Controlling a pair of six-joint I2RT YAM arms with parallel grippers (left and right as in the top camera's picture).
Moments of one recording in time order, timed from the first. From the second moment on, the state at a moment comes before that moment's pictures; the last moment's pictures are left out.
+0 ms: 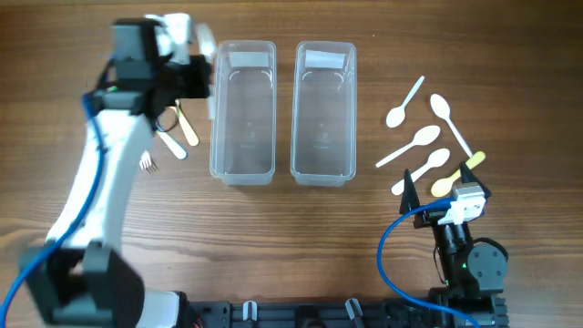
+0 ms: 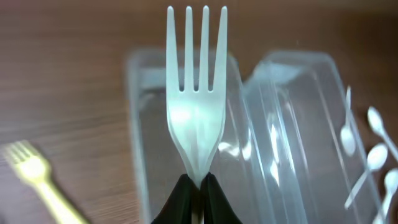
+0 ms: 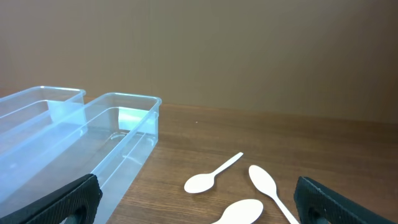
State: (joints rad) left arm -0.08 1.64 1.37 -0.56 0.33 -0.10; right arm 0.02 0.02 0.01 0.00 -0.10 -0.05
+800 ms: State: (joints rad) left arm 0.08 1.54 1.43 -0.88 -0.13 -0.29; right arm 0.02 0.02 0.01 0.00 -0.10 -0.05
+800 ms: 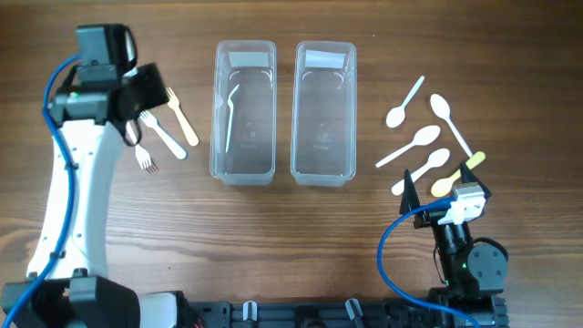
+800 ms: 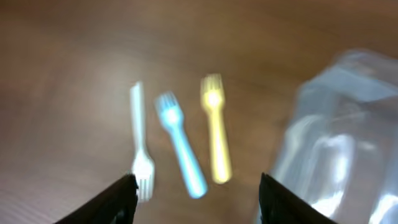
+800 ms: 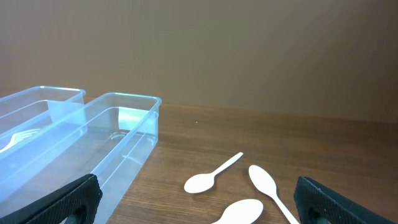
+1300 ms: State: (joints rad) left arm 0.27 1.84 1.36 -0.80 -0.13 -0.39; right arm 0.02 0.02 0.01 0.00 -0.10 -0.05
